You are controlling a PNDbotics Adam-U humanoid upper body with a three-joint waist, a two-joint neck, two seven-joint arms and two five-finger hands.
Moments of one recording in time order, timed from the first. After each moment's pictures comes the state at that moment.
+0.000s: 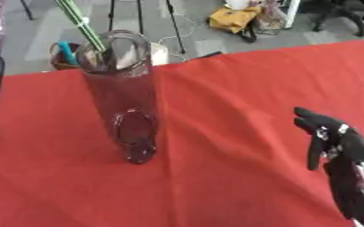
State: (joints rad) left arm -1.35 0.29 -0.18 -1.69 0.14 0.20 0.67; right arm -0.23 -0.23 -0.09 -1.98 -0.06 -0.37 0.17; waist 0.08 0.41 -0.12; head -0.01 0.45
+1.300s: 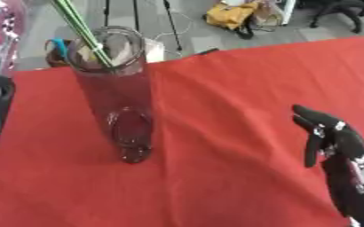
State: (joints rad) left arm -1.29 0.28 -0.20 -1.65 0.16 0.16 0.63; right arm -0.24 -0.21 -0.09 -1.98 -0.04 -0.36 0.15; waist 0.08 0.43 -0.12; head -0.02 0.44
